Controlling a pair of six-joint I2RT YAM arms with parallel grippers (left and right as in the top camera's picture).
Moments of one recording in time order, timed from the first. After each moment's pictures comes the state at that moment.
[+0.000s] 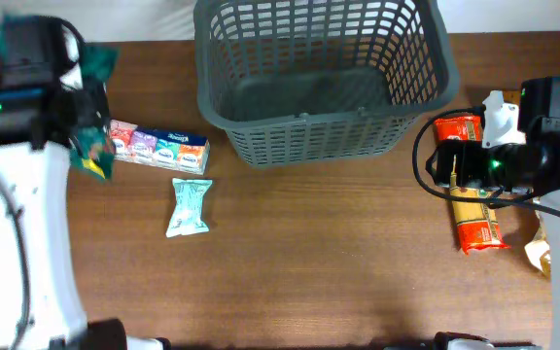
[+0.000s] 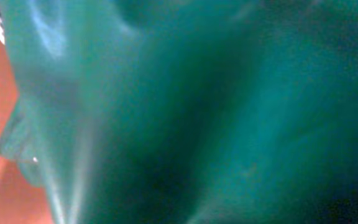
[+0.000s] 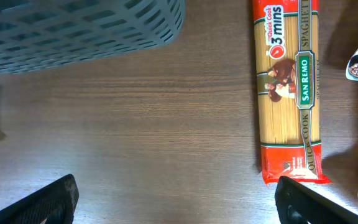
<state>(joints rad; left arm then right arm) 0.11 1.60 1.95 -1.20 -0.19 0.02 -0.13 1.37 1.52 -1.33 -0.21 0.00</state>
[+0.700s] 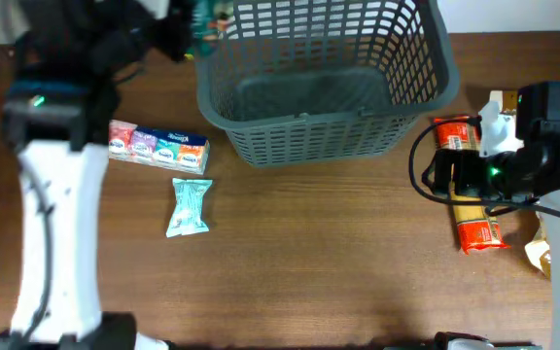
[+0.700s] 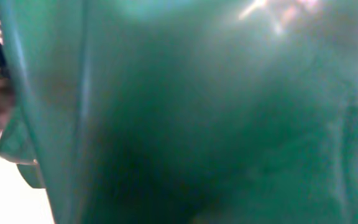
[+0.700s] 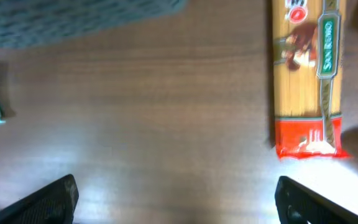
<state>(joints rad) -0.12 1.68 2.06 -0.64 0.54 0.35 -0.13 1.37 1.52 -1.43 -0.25 0.00</state>
